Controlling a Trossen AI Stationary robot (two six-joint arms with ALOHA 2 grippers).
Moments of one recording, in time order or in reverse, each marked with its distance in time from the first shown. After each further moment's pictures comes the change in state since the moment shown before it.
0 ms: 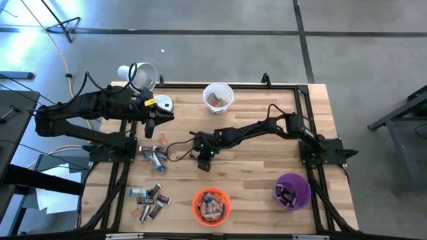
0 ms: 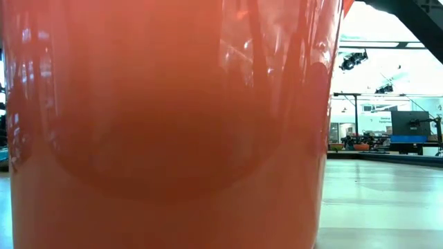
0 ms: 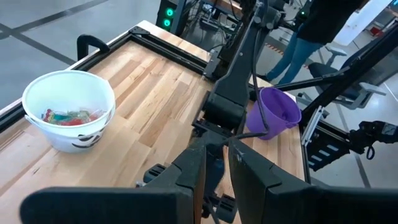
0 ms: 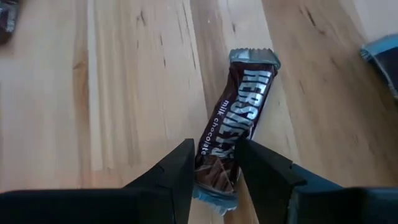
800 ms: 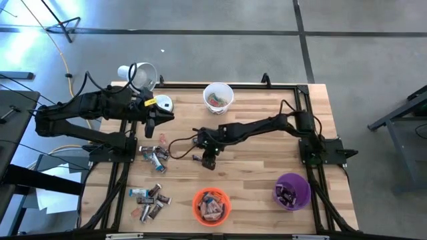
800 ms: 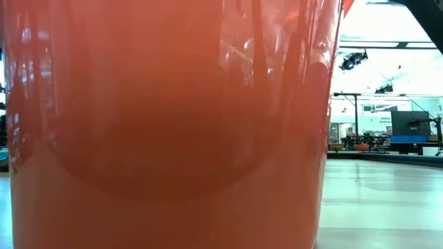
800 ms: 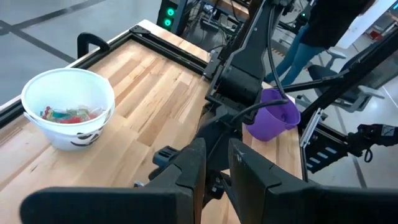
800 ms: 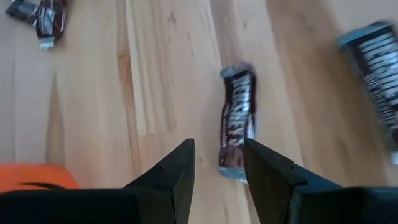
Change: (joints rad) left arm 0.000 0.000 0.000 0.000 -0.002 -0.018; right arm 0.005 -0.169 -0.008 -0.122 -0.065 0.030
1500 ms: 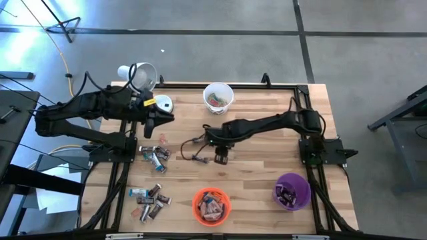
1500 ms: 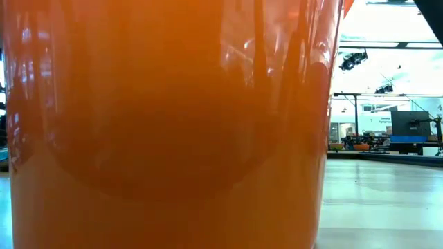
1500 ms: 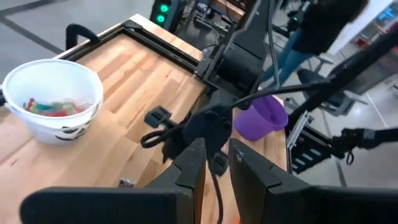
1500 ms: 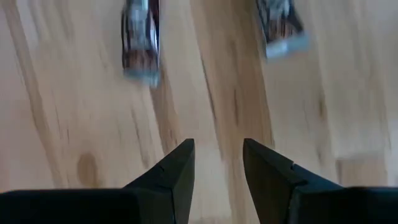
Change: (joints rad) left arm 0.000 -0.001 0.000 0.008 0.029 -0.057; right arm 0.002 -0.086 -0.009 -0.332 0.240 -0.106
